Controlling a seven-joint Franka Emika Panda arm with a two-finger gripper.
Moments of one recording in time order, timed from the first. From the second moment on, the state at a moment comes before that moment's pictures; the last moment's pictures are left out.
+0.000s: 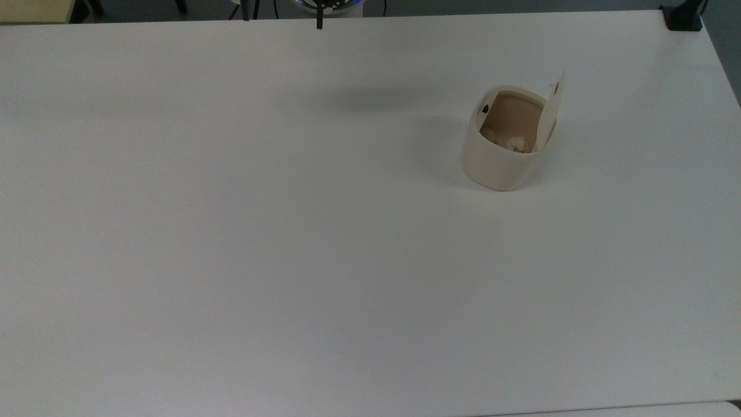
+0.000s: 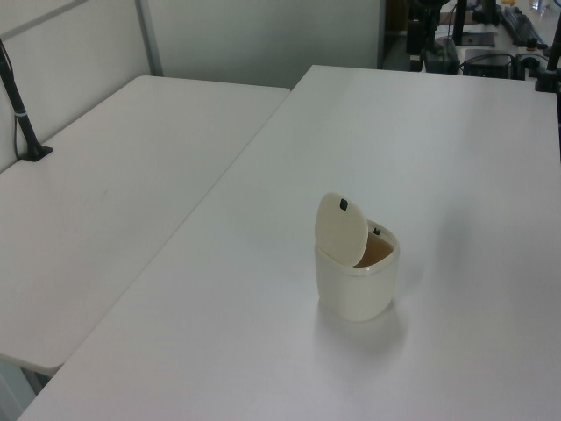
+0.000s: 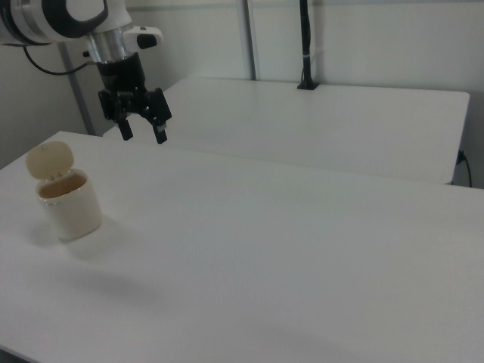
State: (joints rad) arm 0.06 0.01 0.00 -1.57 -0.11 1.57 0.06
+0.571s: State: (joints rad) arm 0.05 0.01 -0.01 -1.57 -0.11 1.57 0.06
